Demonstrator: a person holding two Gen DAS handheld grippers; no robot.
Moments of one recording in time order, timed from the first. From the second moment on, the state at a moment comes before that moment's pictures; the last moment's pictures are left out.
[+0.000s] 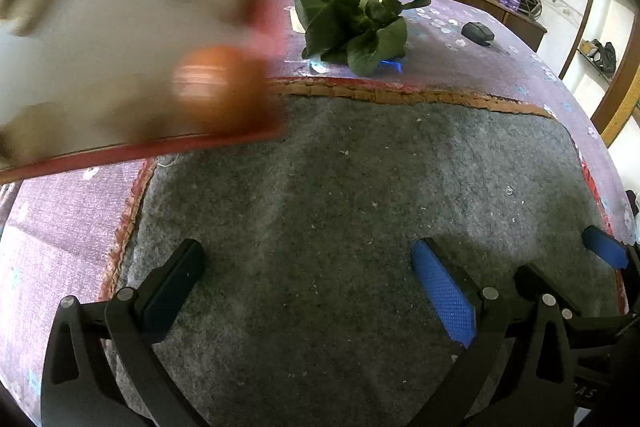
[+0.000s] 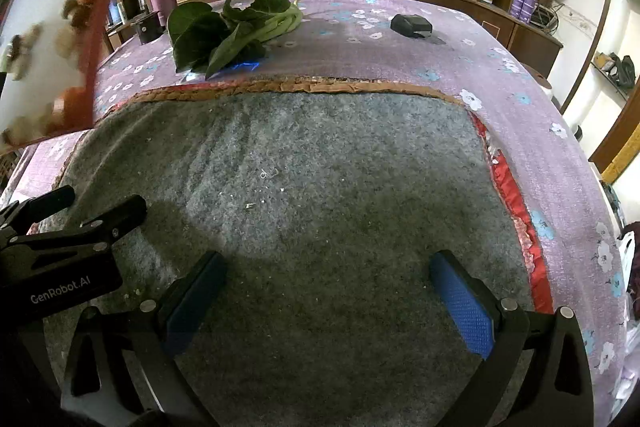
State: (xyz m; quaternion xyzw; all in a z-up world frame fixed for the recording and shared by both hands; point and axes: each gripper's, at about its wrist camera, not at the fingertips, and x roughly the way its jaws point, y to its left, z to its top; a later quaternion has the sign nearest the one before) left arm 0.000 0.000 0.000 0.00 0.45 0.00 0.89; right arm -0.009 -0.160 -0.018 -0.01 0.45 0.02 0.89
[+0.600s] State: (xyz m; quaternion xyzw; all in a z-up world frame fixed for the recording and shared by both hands) left arm 0.003 0.001 -0.004 0.00 0.45 0.00 0.89; right arm -0.010 -0.161 -0.017 -0.01 0.45 0.02 0.89
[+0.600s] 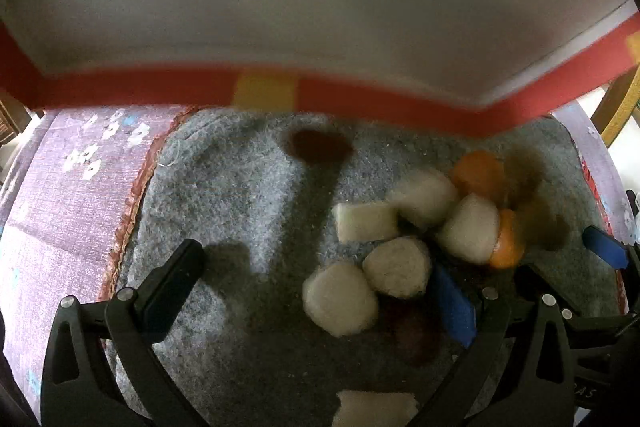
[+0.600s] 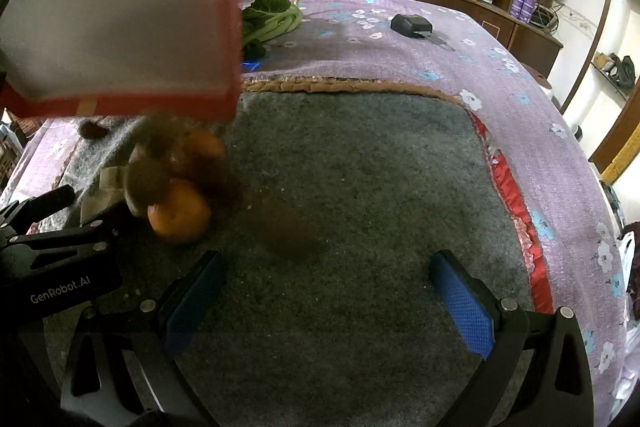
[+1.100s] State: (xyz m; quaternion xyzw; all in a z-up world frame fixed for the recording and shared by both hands) left arm 0.003 0.002 -0.006 0.00 0.45 0.00 0.89; right arm -0.010 -0.160 -0.018 -0.01 0.45 0.02 0.89
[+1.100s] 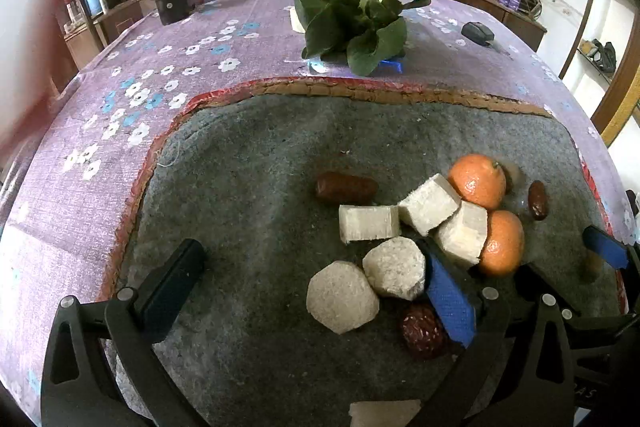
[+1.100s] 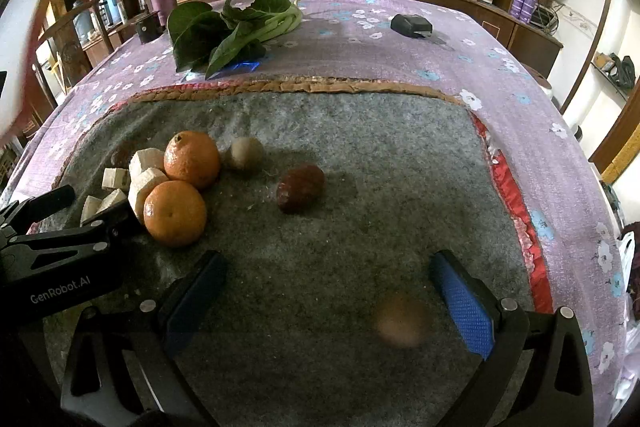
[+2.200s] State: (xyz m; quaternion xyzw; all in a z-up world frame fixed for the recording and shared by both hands) left arm 0.001 0.002 -0.005 0.00 0.45 0.00 0.89; right arm -0.018 -0.181 0.002 0.03 0.42 0.09 0.90
